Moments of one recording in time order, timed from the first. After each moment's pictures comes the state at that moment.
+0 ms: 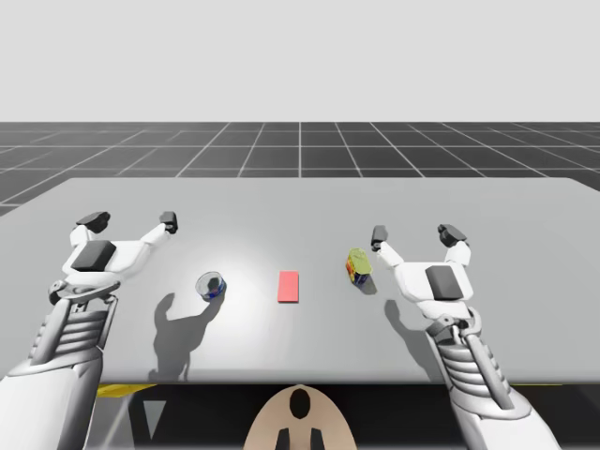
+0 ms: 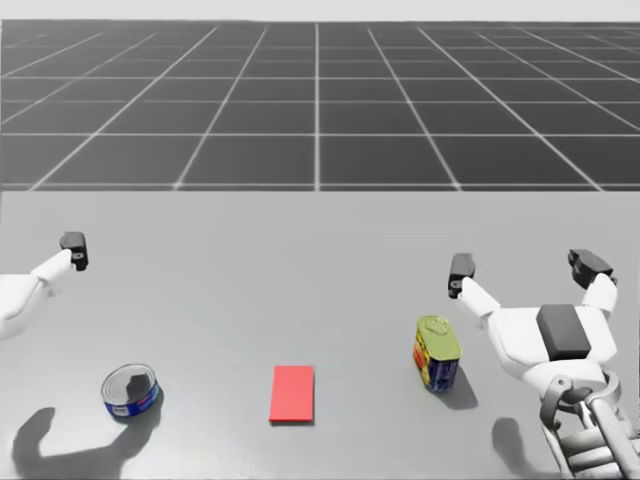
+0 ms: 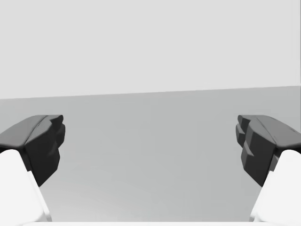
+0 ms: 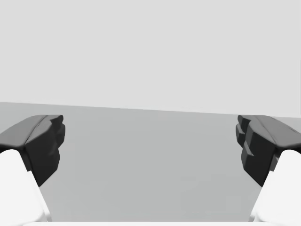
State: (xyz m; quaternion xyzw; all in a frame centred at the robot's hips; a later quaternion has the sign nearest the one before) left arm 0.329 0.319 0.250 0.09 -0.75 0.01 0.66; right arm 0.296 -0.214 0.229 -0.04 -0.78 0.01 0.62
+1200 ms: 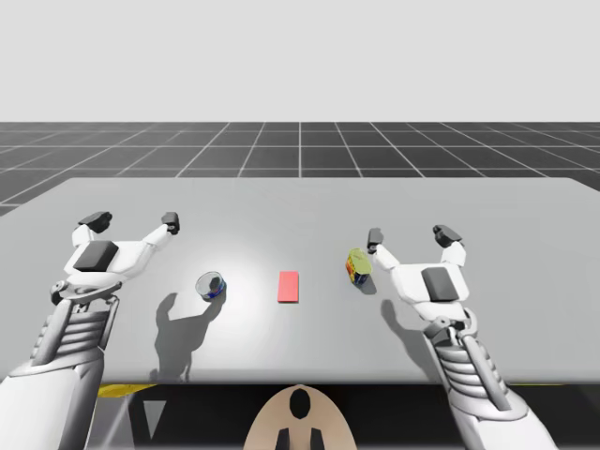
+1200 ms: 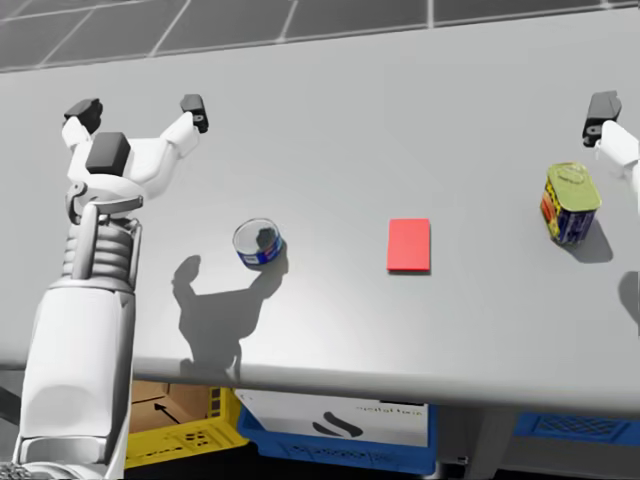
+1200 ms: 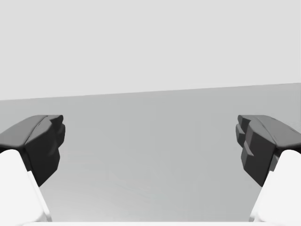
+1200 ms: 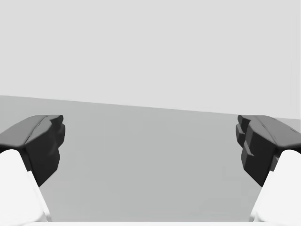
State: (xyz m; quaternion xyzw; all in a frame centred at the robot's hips) left arm 0.329 0.316 0.250 0.09 -0.74 0.00 0.66; right arm 0.295 -0.210 0.227 -0.04 -0.78 0.03 0.62
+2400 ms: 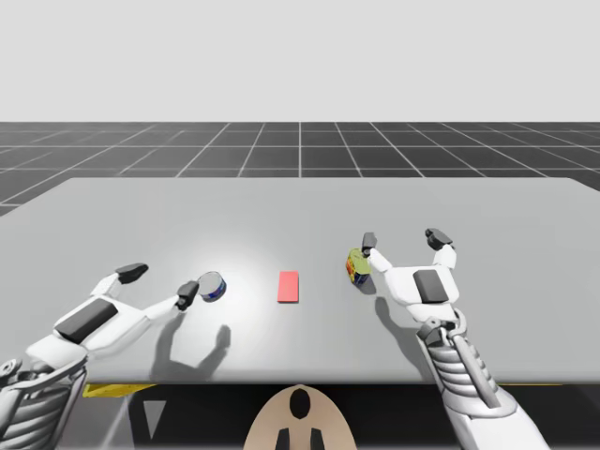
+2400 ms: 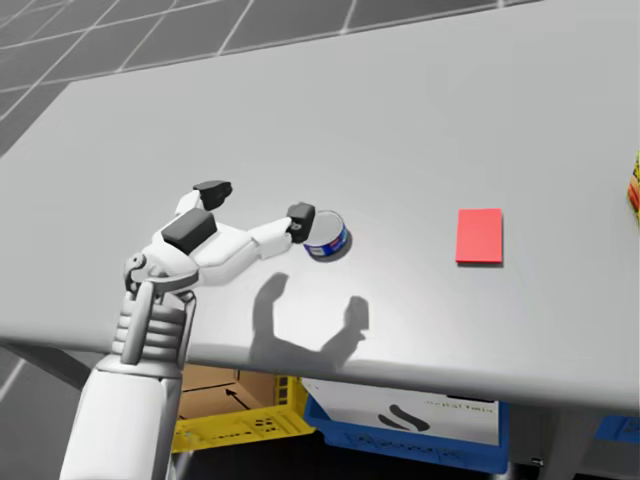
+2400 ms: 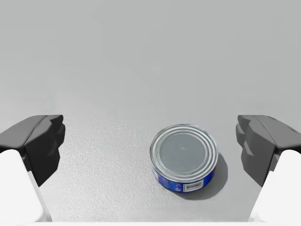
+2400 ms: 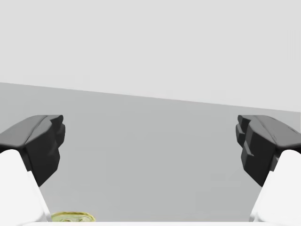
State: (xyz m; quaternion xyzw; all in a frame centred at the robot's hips) left arm 0.244 0.302 0.236 -0.06 -0.60 -0.14 0.79; right arm 0.296 -0.204 0.216 -0.04 -0.77 0.04 0.63
